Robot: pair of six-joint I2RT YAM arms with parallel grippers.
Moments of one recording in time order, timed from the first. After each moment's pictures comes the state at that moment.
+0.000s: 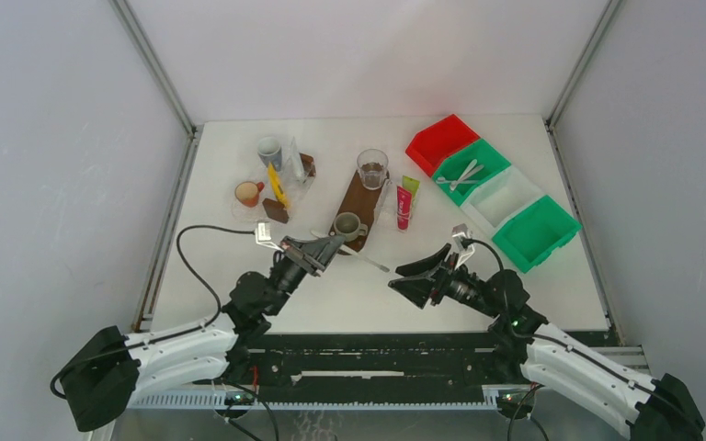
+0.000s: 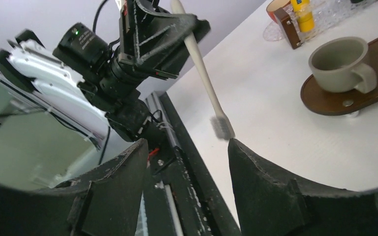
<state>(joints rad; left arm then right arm) -0.89 0.89 0.18 0.93 -0.23 -1.01 0.76 0.56 0.17 0.49 -0.35 0.66</state>
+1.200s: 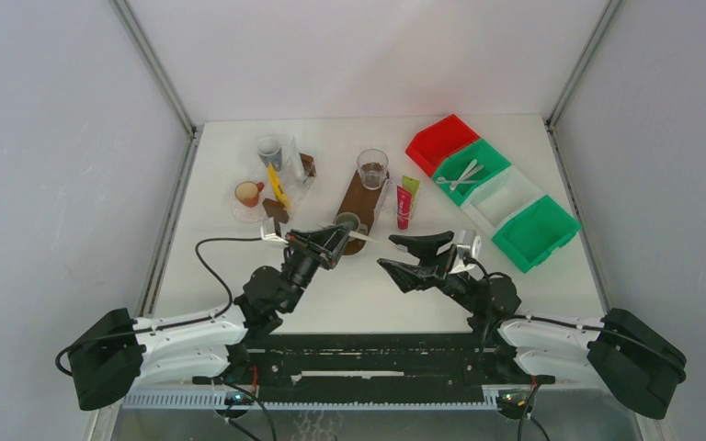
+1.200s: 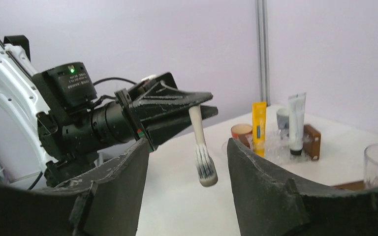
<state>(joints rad) -1.01 0.99 0.30 0.94 -0.48 -1.47 0.88 1.02 0.14 1.35 -0.16 0.30</state>
